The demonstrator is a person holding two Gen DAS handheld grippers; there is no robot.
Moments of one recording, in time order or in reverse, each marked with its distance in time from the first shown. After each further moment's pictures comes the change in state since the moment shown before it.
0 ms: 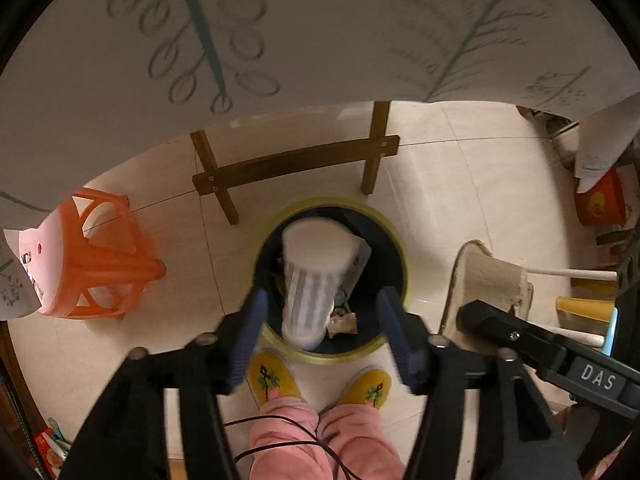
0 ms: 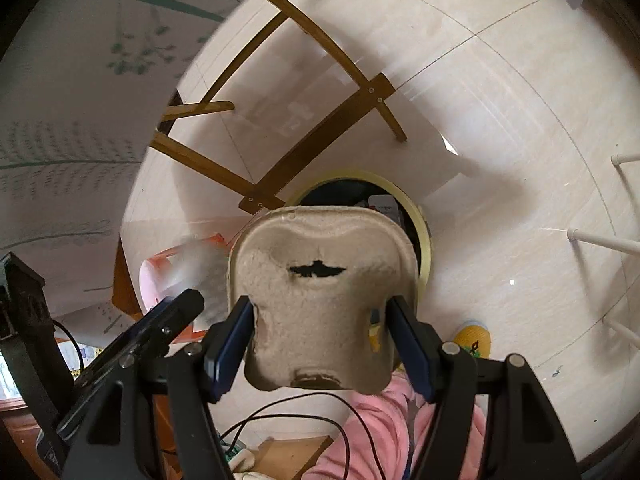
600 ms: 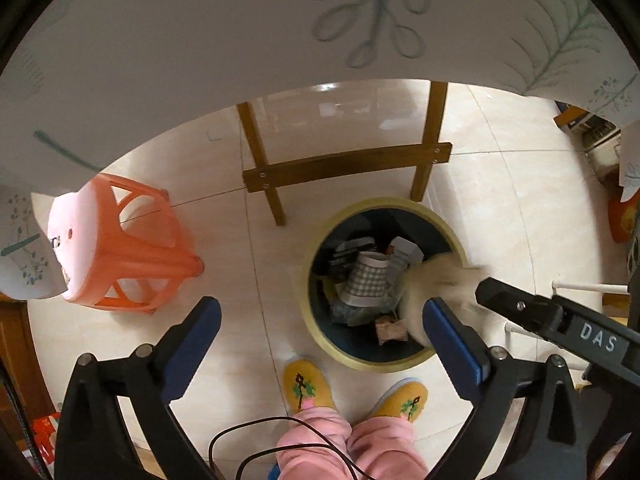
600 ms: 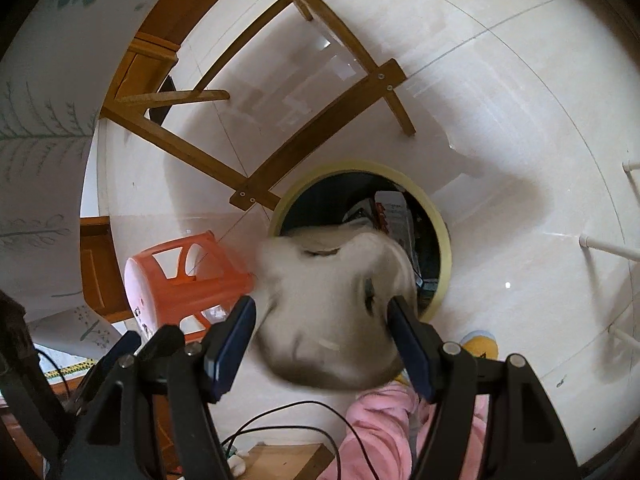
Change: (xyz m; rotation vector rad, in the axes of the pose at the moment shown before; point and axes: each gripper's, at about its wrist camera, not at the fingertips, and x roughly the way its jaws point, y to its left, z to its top) left arm 0.009 0.045 -0.011 -0.053 -0.040 0.127; right arm 0.050 0.014 0.005 -0.032 0.008 -0.027
